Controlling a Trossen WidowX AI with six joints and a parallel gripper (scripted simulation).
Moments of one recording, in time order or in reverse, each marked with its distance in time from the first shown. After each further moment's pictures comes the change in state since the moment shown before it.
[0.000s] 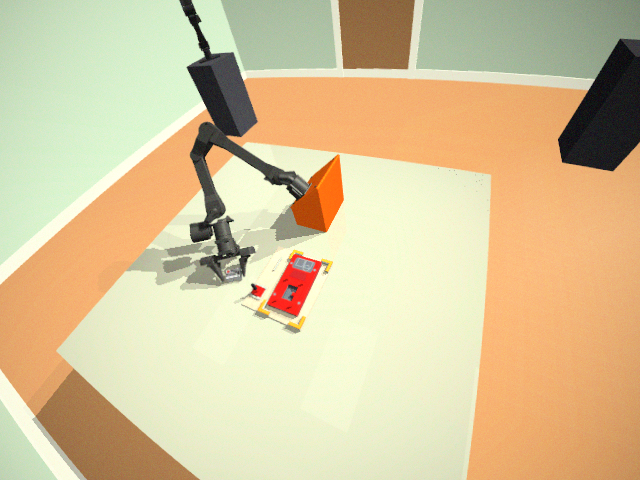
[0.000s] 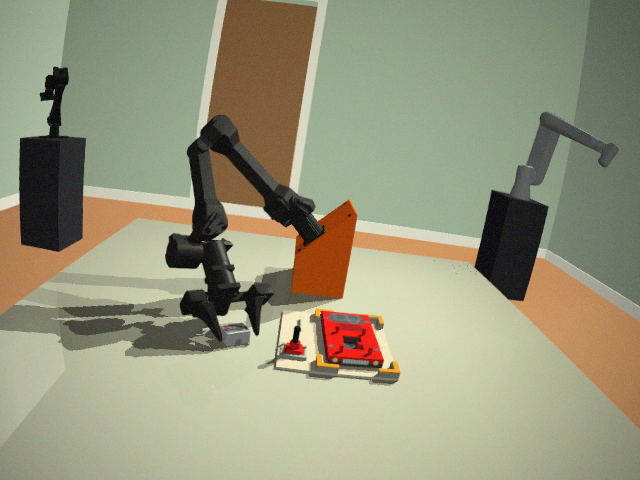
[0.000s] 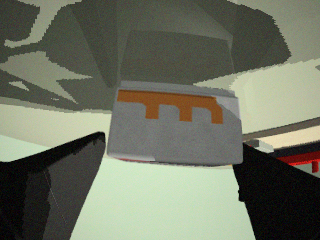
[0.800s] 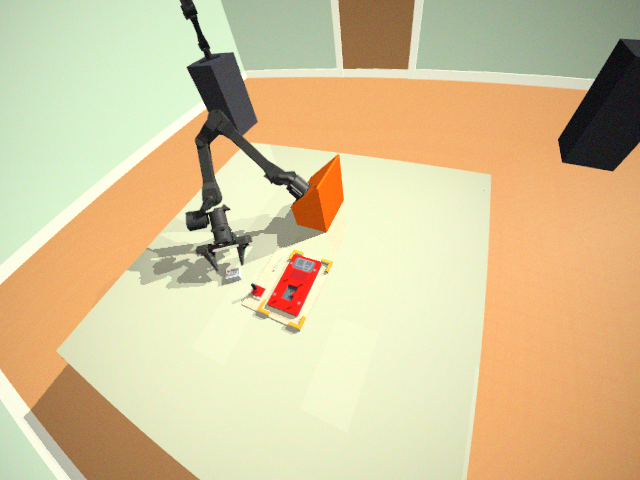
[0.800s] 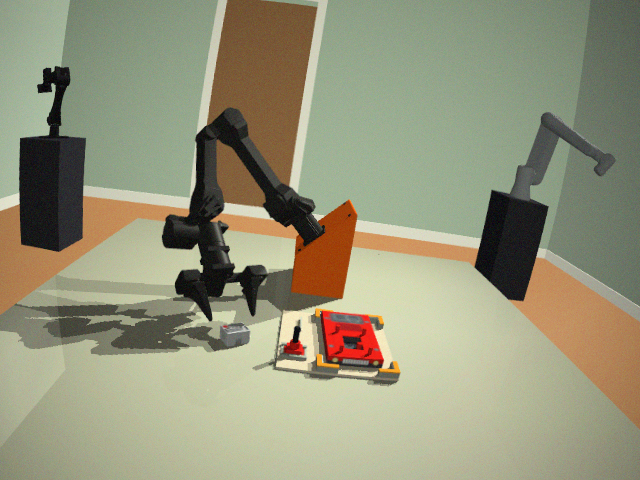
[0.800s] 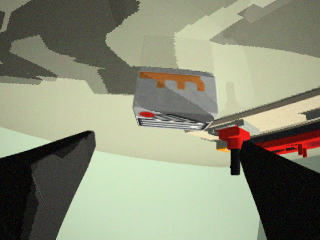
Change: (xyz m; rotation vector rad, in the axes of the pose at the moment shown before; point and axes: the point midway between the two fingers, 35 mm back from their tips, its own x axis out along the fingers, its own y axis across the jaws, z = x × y) arm -0.041 0.002 -0.005 0.003 -0.017 0.008
